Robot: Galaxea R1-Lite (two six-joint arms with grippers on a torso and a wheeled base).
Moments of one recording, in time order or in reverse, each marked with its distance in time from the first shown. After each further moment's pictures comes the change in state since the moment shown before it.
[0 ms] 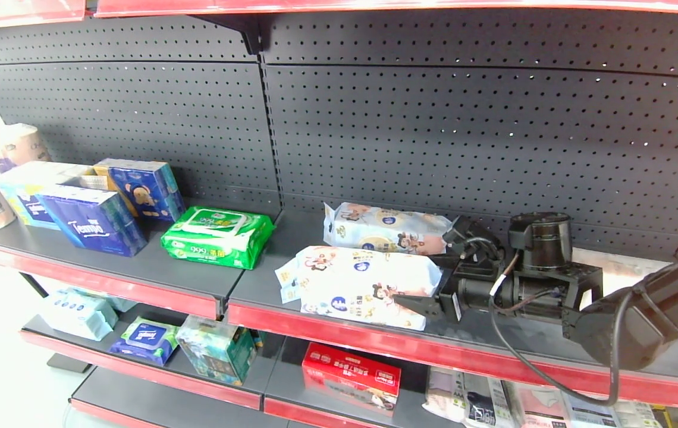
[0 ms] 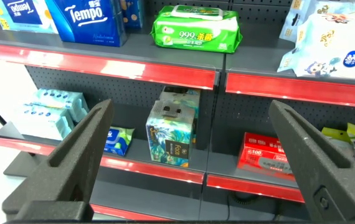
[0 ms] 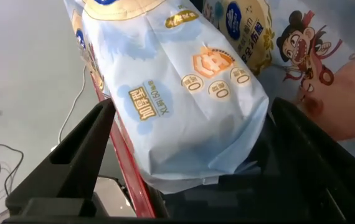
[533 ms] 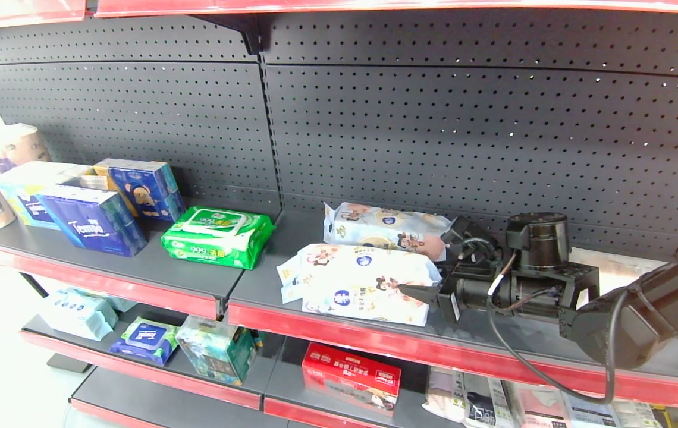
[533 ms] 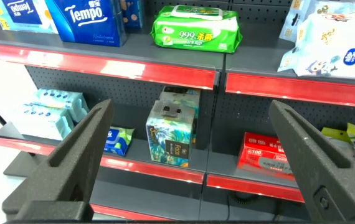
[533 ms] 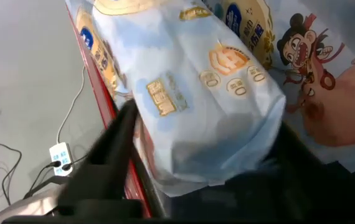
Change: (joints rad) left arm 0.000 0.000 0.000 0.000 0.000 0.000; right arm 0.000 0.010 -0.006 0.000 0.002 -0.007
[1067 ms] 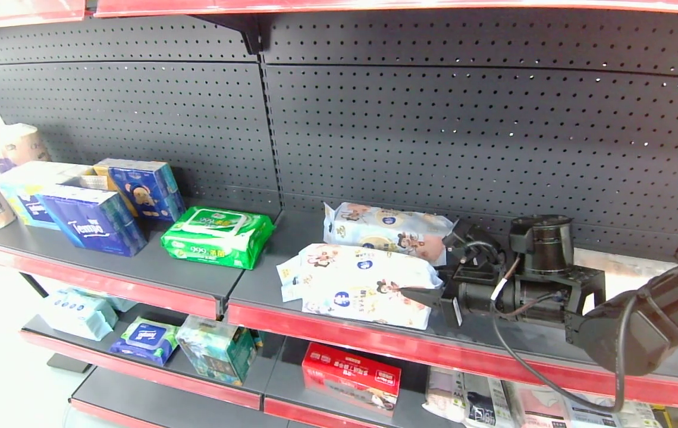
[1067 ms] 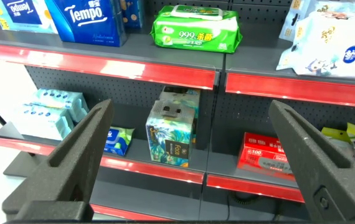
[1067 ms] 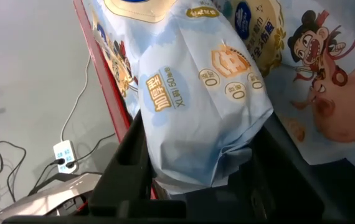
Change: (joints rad) left arm 0.000 0.000 0.000 0.000 0.000 0.000; right arm 0.013 -0.027 0.029 0.001 -0.002 0.006
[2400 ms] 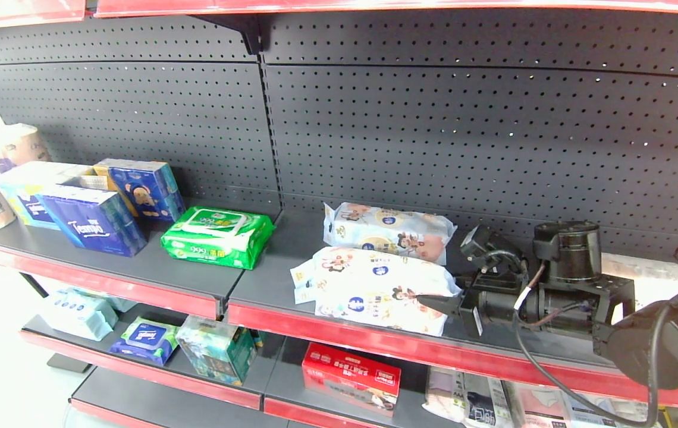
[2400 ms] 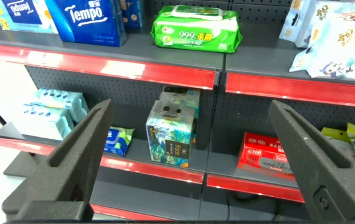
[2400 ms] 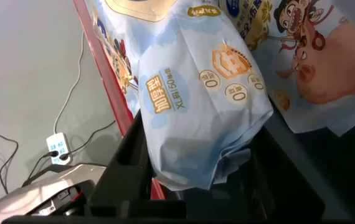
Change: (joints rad) left arm 0.000 0.000 0.000 0.000 0.000 0.000; right arm -0.040 -0.058 0.082 -0.001 0.007 -0.045
